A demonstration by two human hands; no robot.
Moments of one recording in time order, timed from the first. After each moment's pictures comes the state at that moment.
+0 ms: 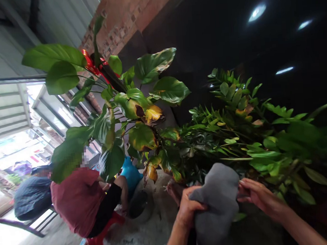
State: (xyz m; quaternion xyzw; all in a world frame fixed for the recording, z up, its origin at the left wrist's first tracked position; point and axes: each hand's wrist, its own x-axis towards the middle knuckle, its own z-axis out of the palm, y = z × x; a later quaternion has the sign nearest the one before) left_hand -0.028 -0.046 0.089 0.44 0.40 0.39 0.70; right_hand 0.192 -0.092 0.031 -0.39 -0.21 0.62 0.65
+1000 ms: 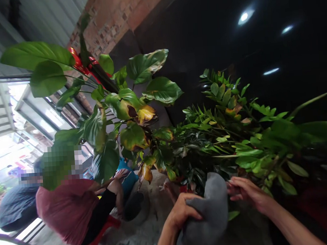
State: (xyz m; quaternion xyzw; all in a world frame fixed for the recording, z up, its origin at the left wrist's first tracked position) left_hand -0.039 -0.047 0.095 0.55 0.47 0.23 0.65; right_hand 0.189 -0.094 0.034 -0.43 -0.23 0.61 0.63
